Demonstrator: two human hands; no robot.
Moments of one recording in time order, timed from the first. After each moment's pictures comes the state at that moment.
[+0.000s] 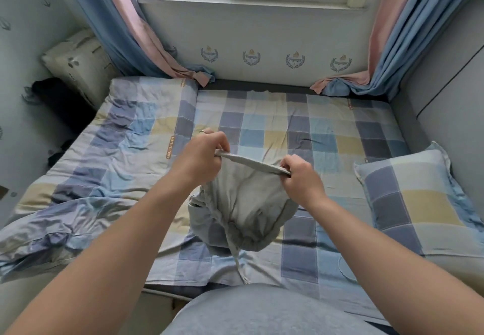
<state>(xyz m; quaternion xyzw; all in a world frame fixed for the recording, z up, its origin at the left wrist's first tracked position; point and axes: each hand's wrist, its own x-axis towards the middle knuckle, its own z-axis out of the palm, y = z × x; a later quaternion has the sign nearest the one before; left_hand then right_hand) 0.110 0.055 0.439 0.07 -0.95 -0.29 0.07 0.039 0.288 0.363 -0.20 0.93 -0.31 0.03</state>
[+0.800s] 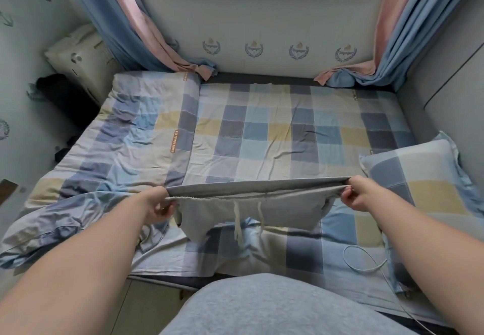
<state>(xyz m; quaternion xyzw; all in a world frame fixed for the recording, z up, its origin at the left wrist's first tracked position) 0.176 -0.053 0.312 0.59 -0.50 -0.61 -0.15 0.000 0.392 0.323 0.44 0.59 -0.63 0.25</state>
